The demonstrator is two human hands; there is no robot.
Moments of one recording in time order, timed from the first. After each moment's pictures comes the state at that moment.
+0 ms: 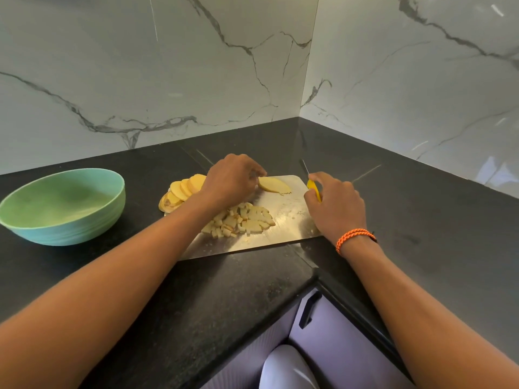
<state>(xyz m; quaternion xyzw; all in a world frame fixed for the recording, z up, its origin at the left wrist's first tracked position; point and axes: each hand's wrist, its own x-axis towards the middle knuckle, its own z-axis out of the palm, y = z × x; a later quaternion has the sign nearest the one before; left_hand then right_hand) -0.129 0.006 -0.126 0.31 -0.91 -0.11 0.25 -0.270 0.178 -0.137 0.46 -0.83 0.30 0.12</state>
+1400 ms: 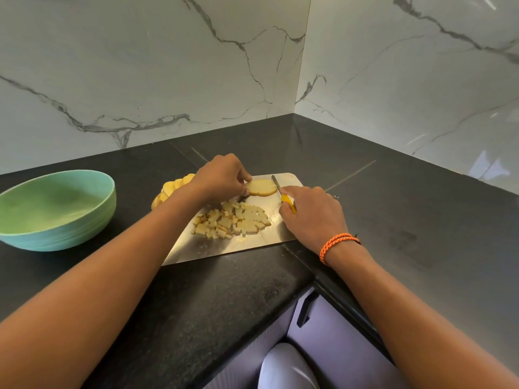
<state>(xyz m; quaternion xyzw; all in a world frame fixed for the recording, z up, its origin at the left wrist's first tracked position) -0.125 -0.009 -0.119 0.33 -0.92 -0.17 0.14 -0.241 0.176 -0.135 0.53 -0.82 0.22 0.08</state>
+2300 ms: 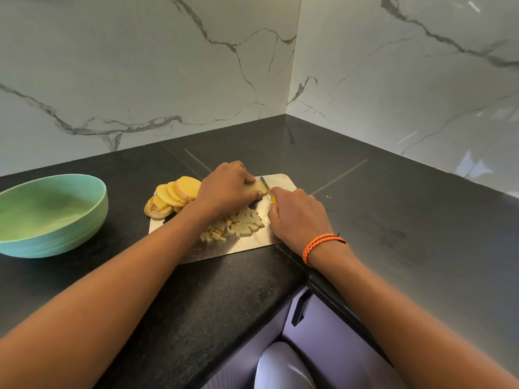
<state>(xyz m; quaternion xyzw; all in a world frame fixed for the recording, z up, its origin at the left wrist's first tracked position) -0.141 0.012 -0.137 0.33 -0.91 -0.09 0.21 -0.226 0.173 -0.129 0.54 -0.82 0.16 0.08</state>
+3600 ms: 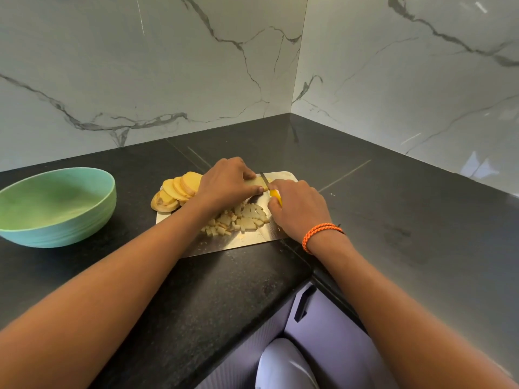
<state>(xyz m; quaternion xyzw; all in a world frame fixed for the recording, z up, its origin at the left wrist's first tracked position) -0.134 0.003 -0.142 0.34 -0.90 -0.13 0.24 -0.228 0.162 -0.130 0.53 -0.82 0.20 0.07</state>
